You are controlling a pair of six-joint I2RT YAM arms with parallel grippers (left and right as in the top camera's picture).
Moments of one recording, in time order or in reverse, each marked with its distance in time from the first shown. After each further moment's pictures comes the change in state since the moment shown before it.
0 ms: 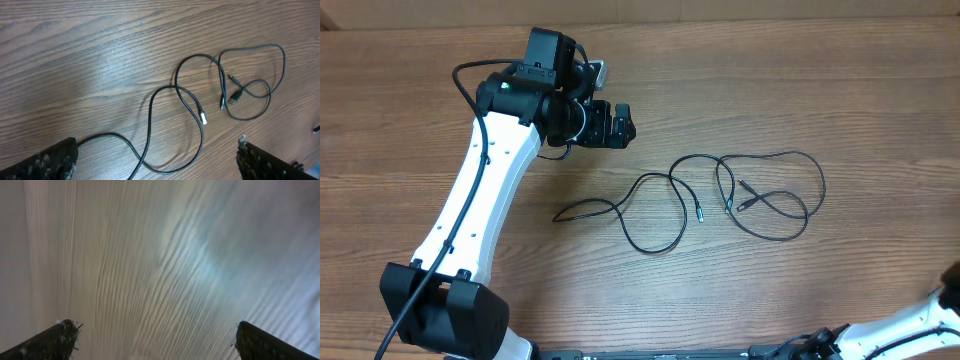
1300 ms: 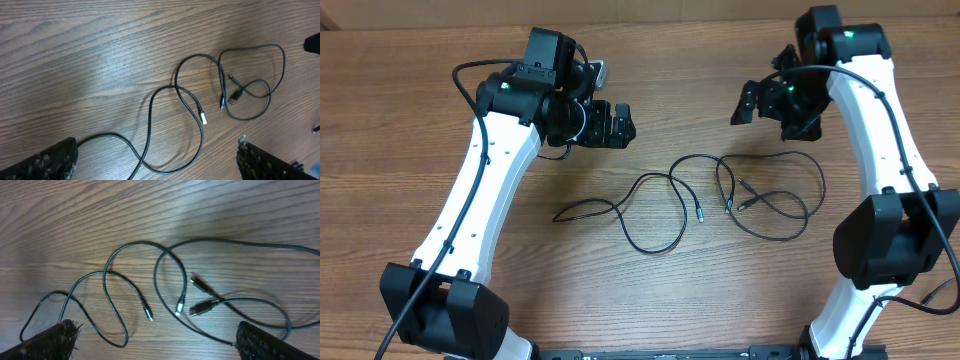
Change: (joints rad) left arm 0.000 0.000 0.000 0.000 0.000 0.000; right arm 0.985 0.000 0.000 -0.189 0.057 -0.177
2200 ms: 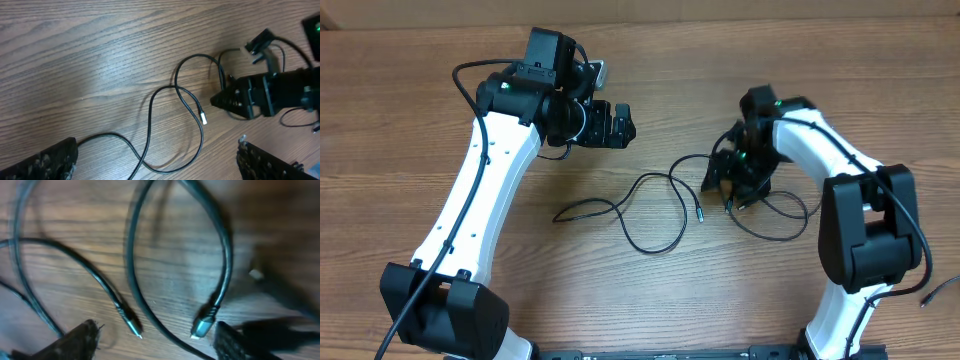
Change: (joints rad) left arm 0.000 0.000 0.000 0.000 0.000 0.000; right arm 0.124 0.000 -0.581 0.401 -0.091 0.055
